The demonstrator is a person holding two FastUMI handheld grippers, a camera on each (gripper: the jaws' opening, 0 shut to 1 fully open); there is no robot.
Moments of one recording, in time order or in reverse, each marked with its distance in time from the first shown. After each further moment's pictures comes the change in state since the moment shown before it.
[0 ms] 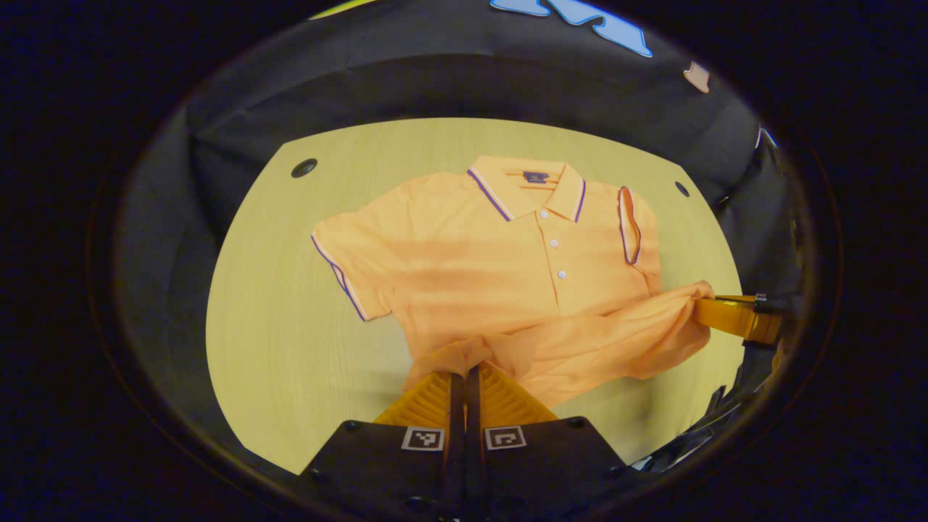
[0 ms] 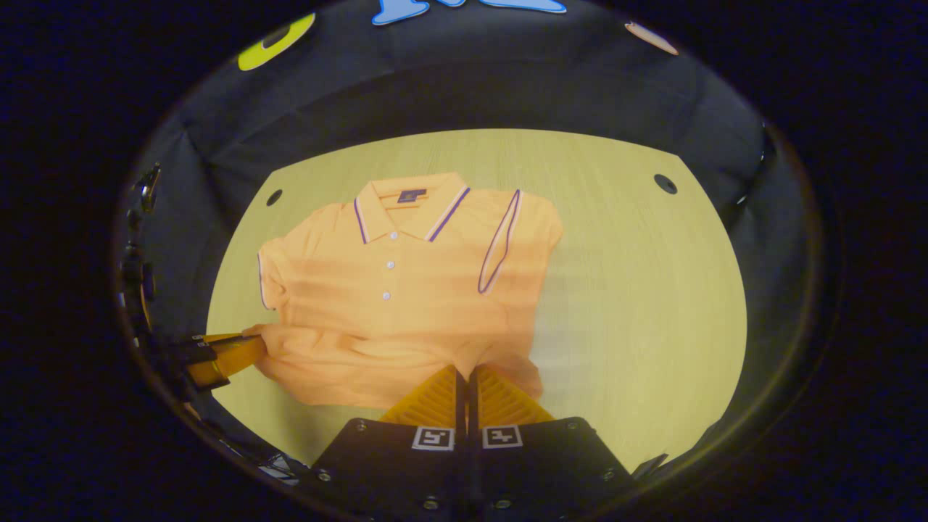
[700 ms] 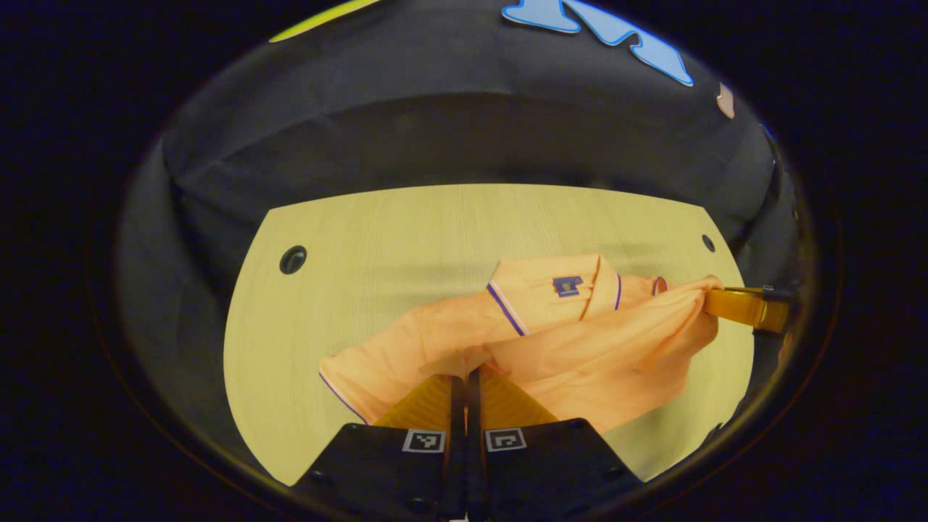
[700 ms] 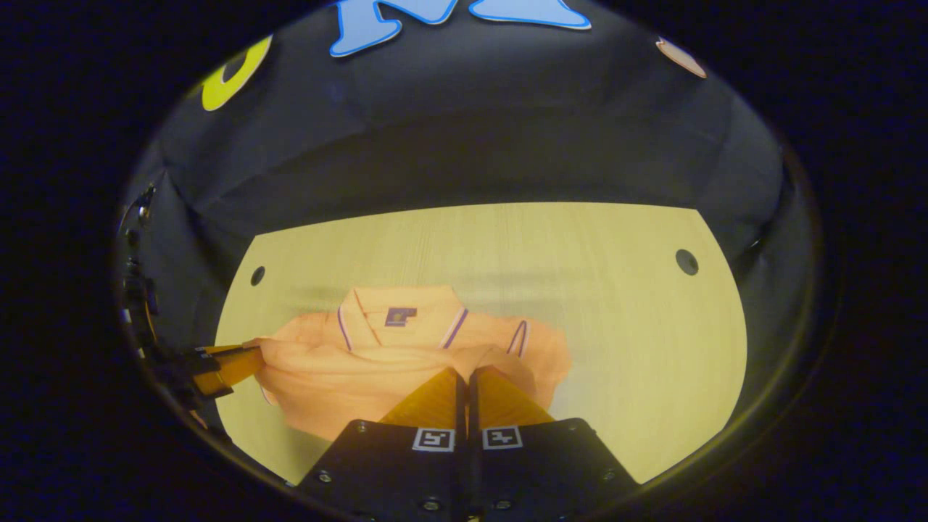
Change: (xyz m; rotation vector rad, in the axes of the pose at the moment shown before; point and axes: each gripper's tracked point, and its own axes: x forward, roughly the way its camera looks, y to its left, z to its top) left arm 0.055 0.021 0.156 0.052 -0.113 0.033; right arm 0.043 -0.008 0.154 0.028 -0.143 -0.005
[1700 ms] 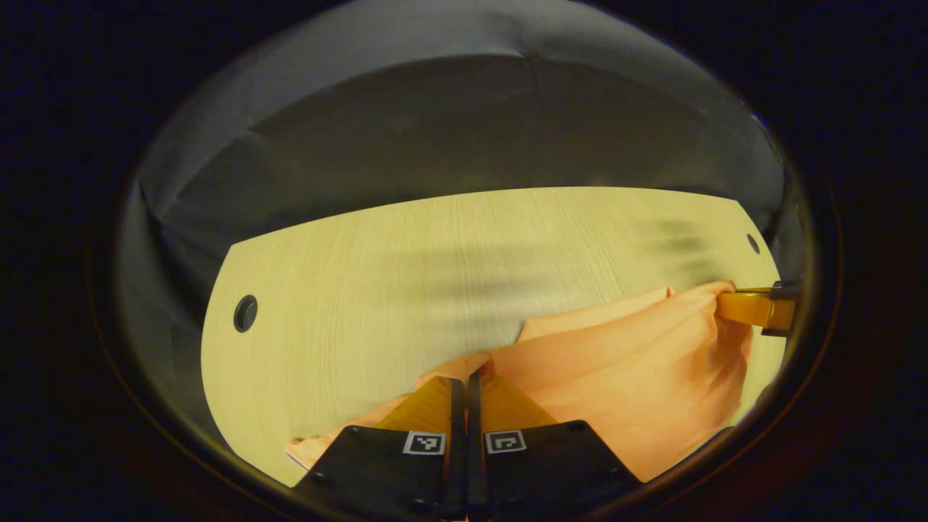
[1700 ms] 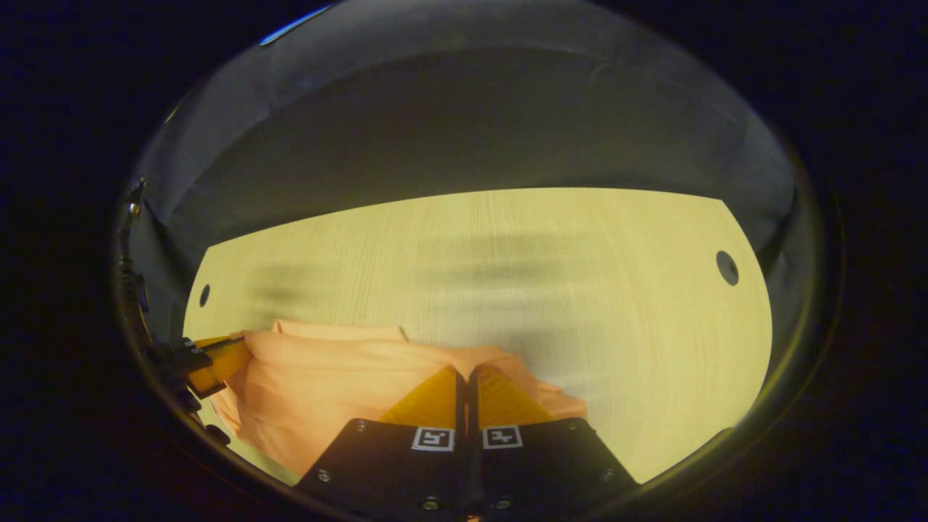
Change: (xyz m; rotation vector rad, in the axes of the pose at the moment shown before) left arm 0.127 -0.005 0.035 0.049 -0.050 0.030; right arm 0.119 -0.033 0.011 0.041 0.041 -0.026
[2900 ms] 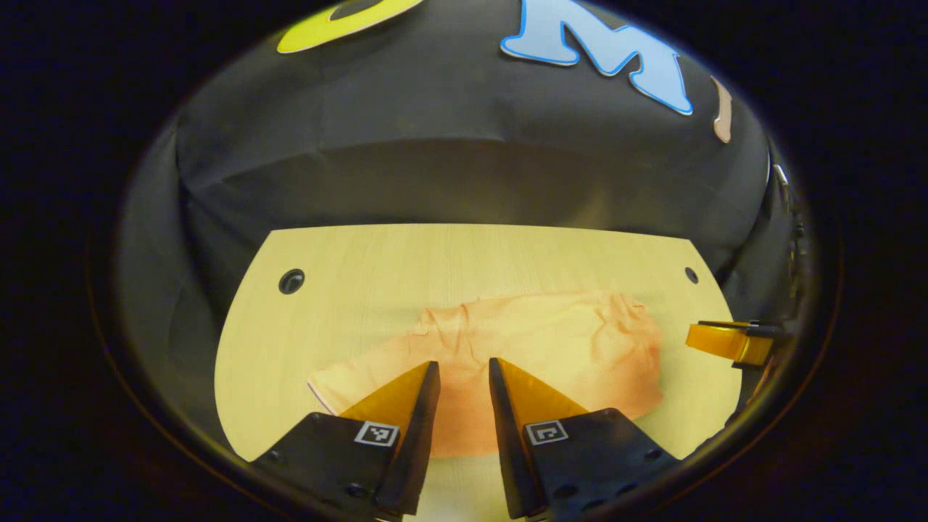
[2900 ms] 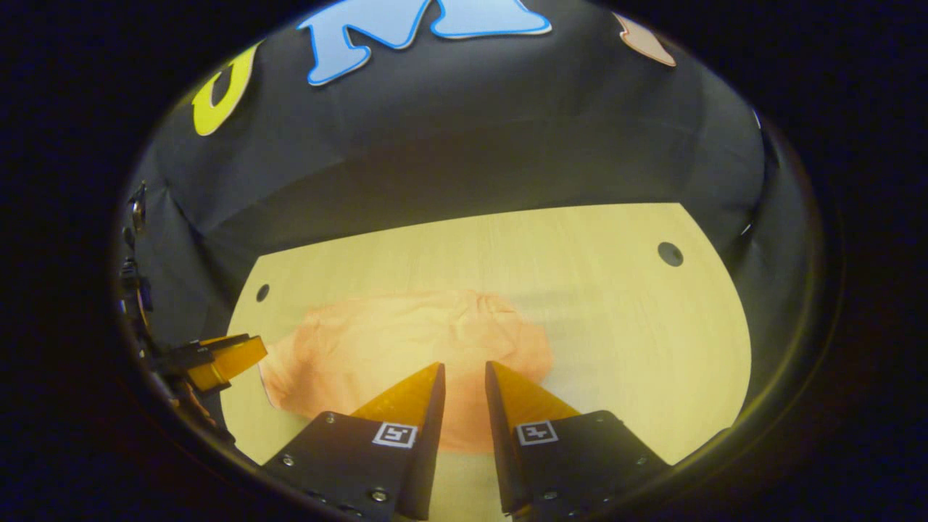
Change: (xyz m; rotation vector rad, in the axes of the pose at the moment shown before) left arm -0.192 -0.025 -0.020 -0.109 -0.130 -0.074; right arm -0.169 0.006 -0.039 0.003 -0.144 0.054
